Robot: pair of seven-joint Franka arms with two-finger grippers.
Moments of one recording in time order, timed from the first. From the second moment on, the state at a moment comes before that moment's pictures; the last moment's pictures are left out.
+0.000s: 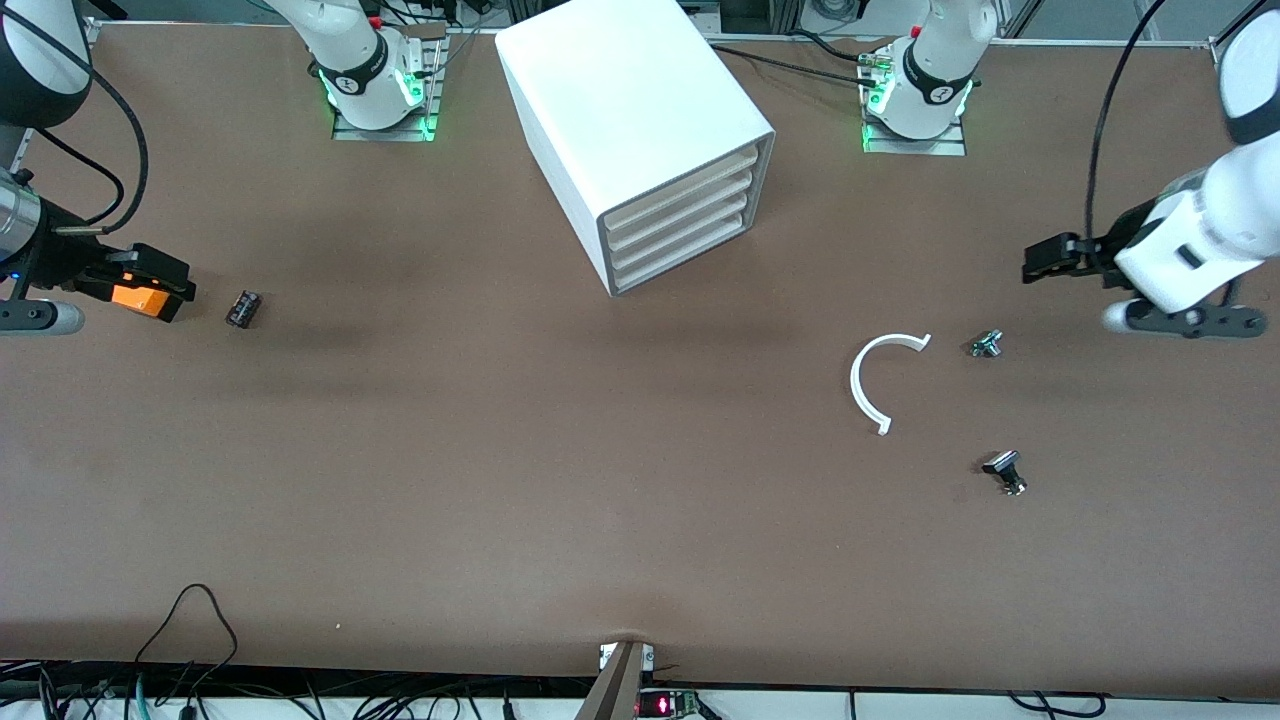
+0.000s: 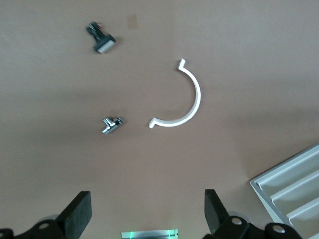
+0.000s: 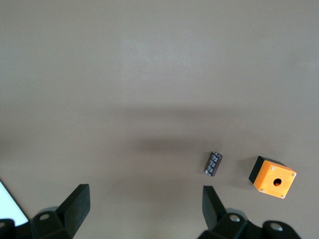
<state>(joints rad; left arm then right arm) 0.17 0.17 -0.26 -1.55 -0.02 1.50 -0.03 -0.02 0.12 0.00 -1.60 0.00 1.66 -0.03</state>
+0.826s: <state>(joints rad) 0.17 0.34 -0.35 -1.79 -0.58 1.50 0.06 0.08 0.17 0.01 -1.60 0.00 1.66 -0.04</state>
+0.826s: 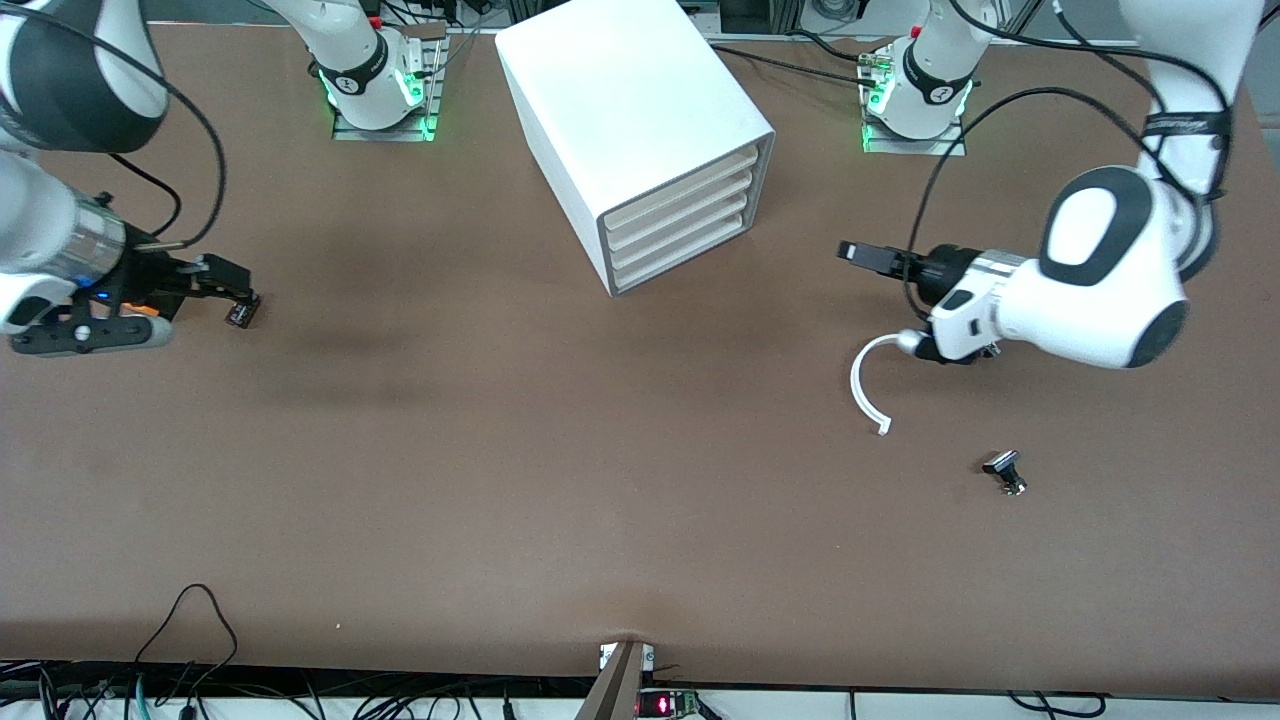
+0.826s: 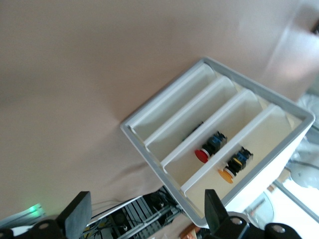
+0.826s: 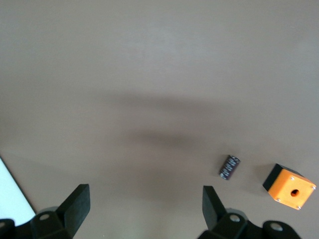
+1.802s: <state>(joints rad) 0.16 0.37 -0.57 -2.14 -0.96 1.80 0.44 0.12 0.19 0.01 -1.58 0.00 1.69 -0.71</state>
